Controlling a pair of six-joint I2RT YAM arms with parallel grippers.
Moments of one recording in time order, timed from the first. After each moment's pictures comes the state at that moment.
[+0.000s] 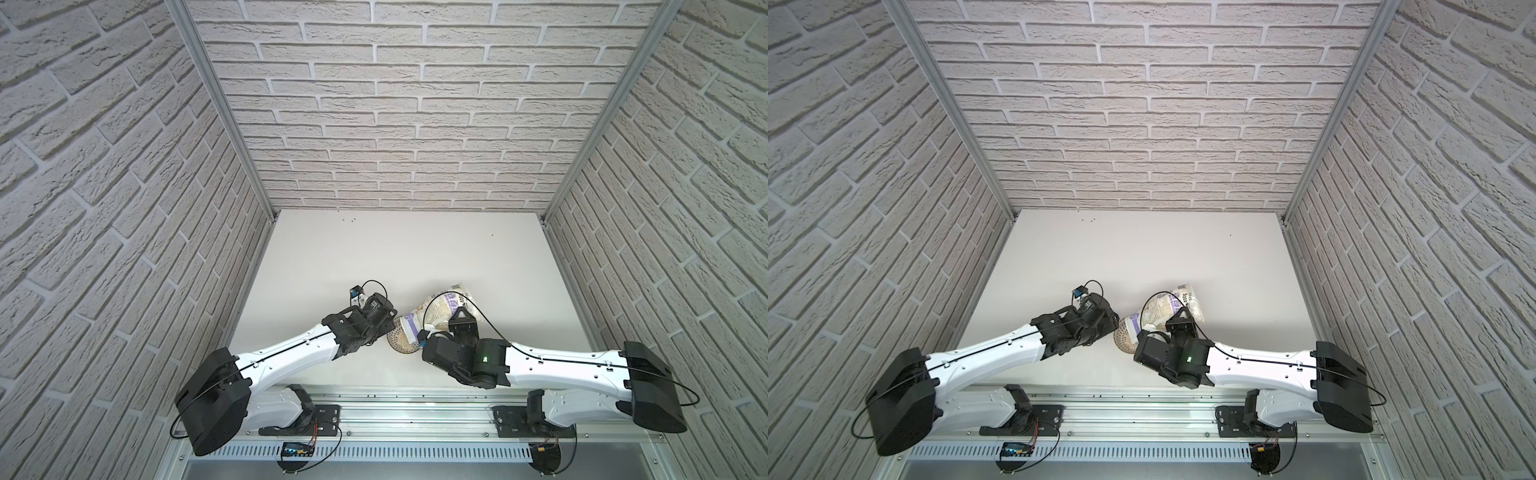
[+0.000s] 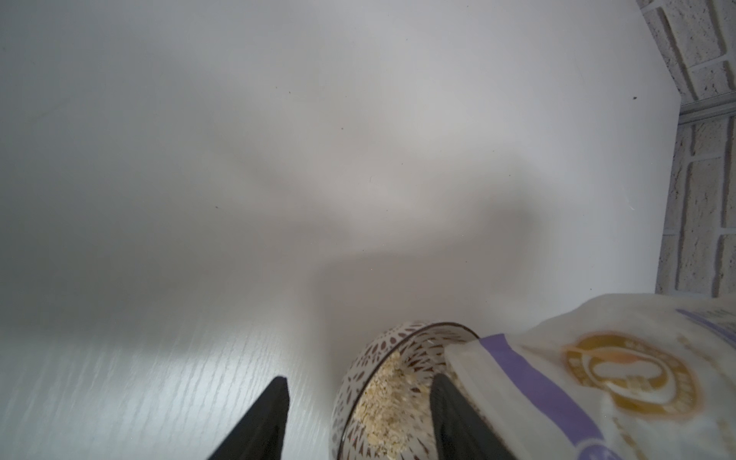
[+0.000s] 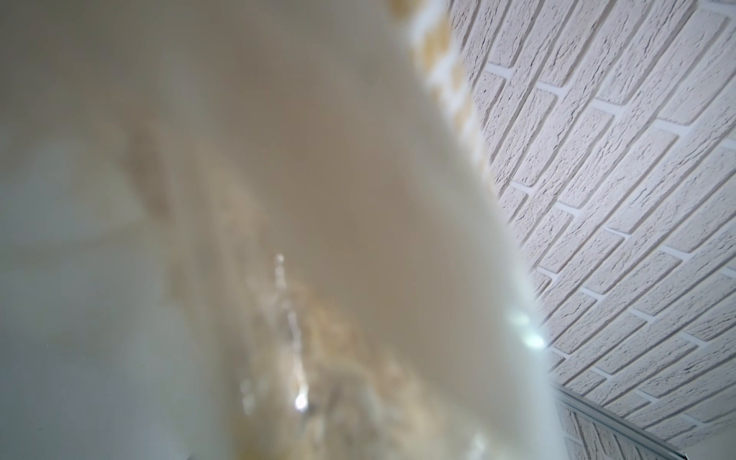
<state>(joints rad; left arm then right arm) -0.81 1.23 0.69 -0.38 -0.20 -1.18 1.28 1.28 0.79 -0.66 1.18 -0.70</state>
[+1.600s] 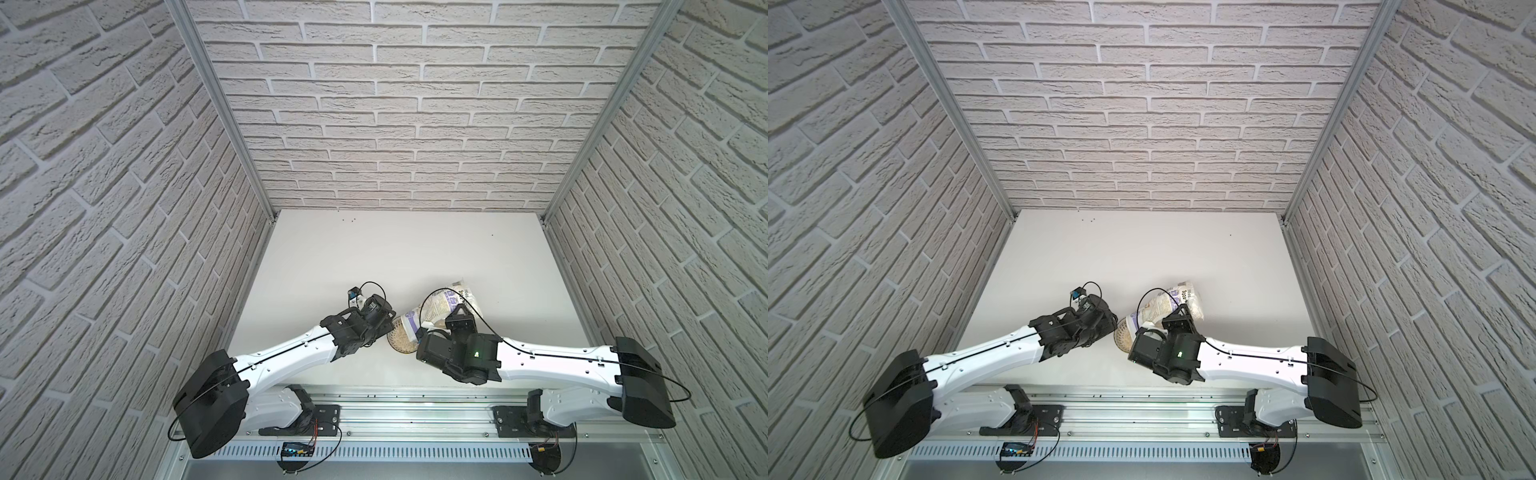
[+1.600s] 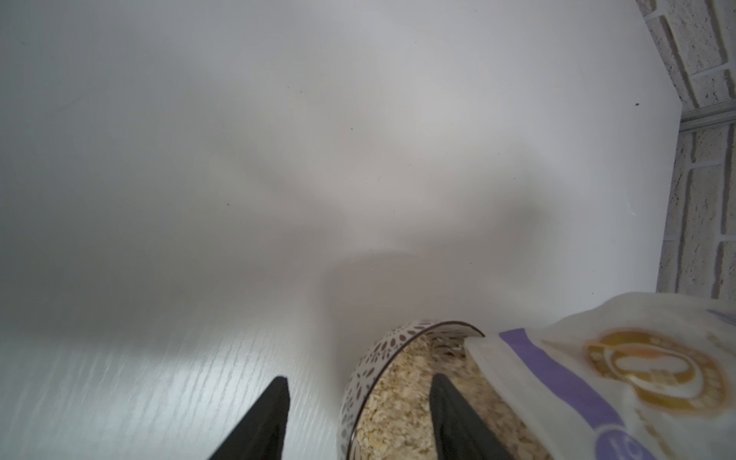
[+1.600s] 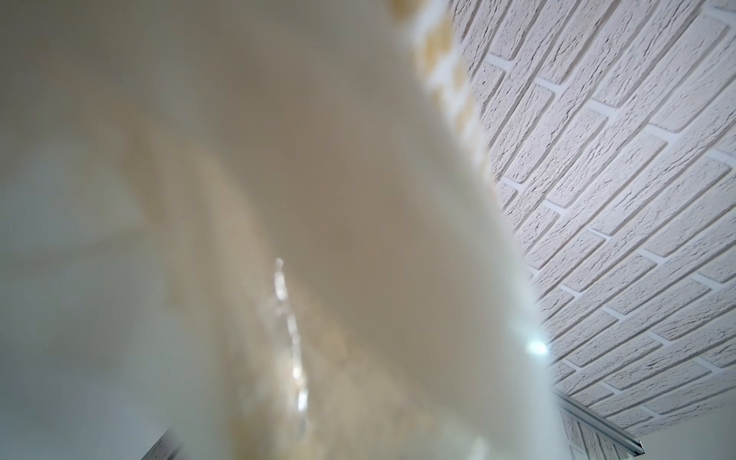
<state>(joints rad) -0.81 1.21 0.67 -0.38 -0.20 -1.19 1.29 1.35 0.89 -0.80 1.21 -0.66</state>
